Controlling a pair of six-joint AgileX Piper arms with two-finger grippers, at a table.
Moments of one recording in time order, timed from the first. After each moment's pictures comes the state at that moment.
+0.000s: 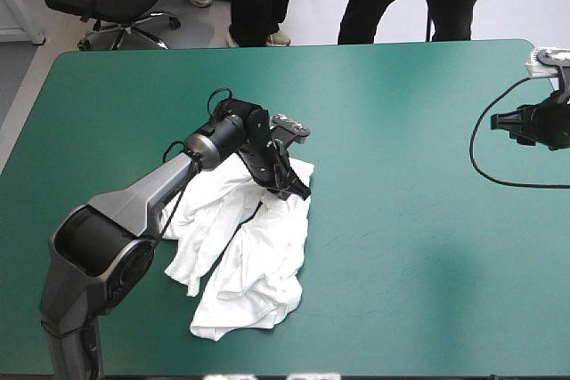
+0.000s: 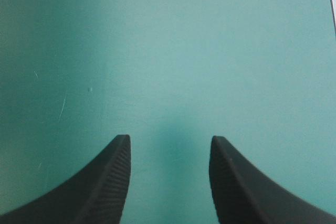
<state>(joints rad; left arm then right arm) -0.60 1.98 -1.67 -0.22 1.11 0.25 -0.24 1.38 -1.49 0.13 1.18 -0.20</state>
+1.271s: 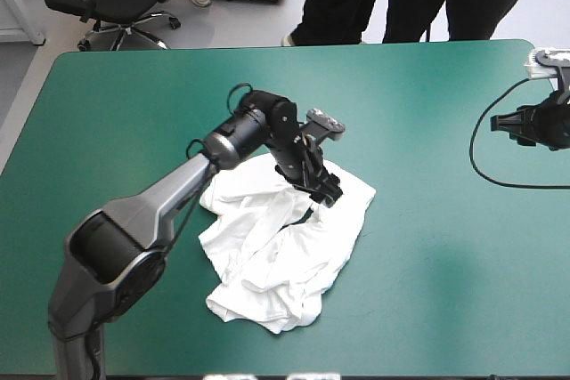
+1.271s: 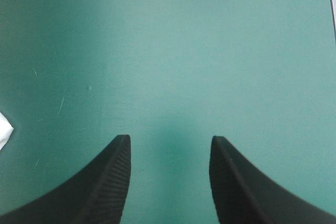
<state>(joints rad) -0.69 1.98 -1.84 -0.29 1.22 0.24 -0.24 1.38 -1.49 0.14 1.18 -0.23</state>
